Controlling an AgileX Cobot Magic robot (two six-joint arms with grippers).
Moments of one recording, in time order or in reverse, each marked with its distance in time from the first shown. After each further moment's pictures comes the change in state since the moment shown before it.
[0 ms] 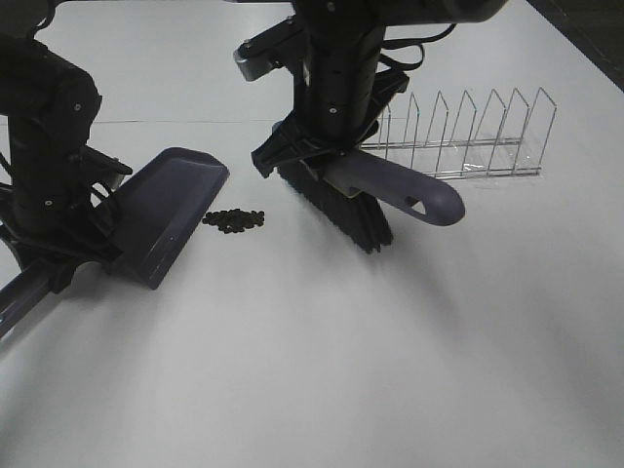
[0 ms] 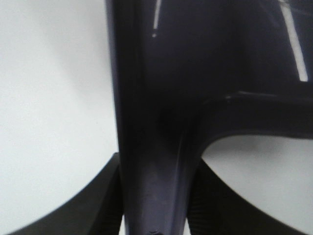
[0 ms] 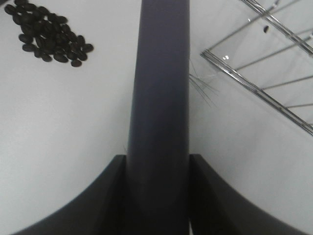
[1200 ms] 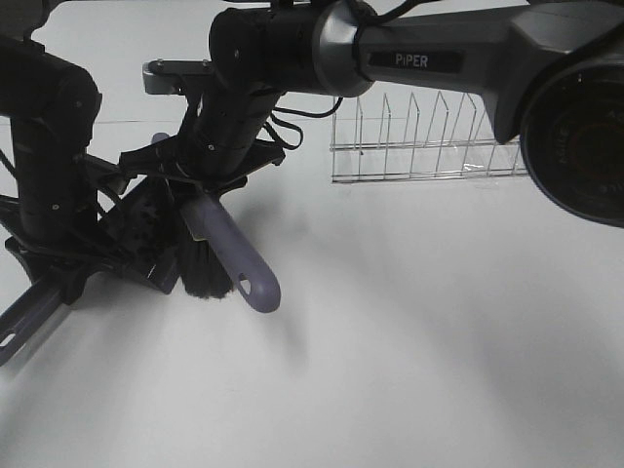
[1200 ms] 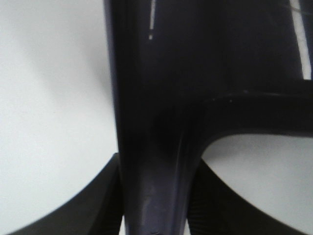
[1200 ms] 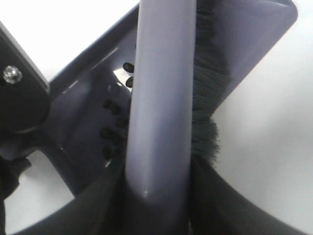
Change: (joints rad) left arm 0.000 0.002 0.000 -0.110 0.016 0.022; right arm 0.058 0.295 -0.311 0.523 -0.183 -0.047
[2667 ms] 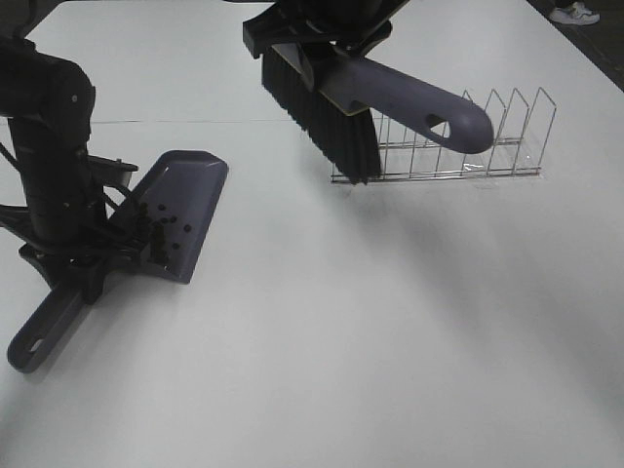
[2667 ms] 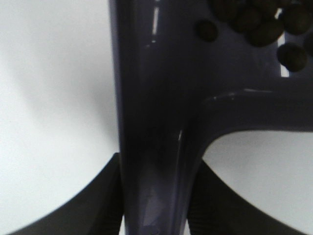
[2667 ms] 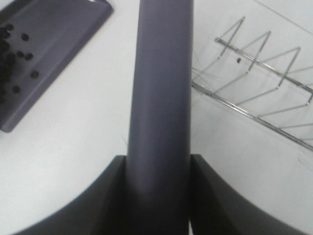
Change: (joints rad) left arm 0.024 -0.002 0.000 -0.117 -0.040 -0.030; right arm -0.101 -0.359 0.036 -0.367 0.416 -0.031
